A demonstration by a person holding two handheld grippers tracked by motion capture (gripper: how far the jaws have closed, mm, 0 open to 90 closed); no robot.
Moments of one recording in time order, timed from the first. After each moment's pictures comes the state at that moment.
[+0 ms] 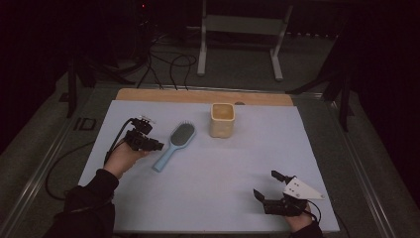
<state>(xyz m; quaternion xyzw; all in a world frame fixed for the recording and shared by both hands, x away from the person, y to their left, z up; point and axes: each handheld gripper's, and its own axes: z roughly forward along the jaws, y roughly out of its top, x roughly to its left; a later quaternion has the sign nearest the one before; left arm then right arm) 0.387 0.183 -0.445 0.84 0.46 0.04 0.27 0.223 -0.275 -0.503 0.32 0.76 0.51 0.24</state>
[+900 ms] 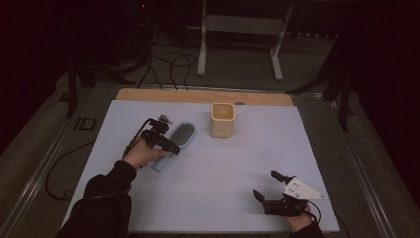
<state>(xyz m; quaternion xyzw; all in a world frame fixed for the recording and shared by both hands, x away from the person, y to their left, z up) 0.420 0.138 -0.476 0.85 0.50 0.01 0.16 0.222 -0.274 -0.503 0.32 0.76 0.51 0.24</state>
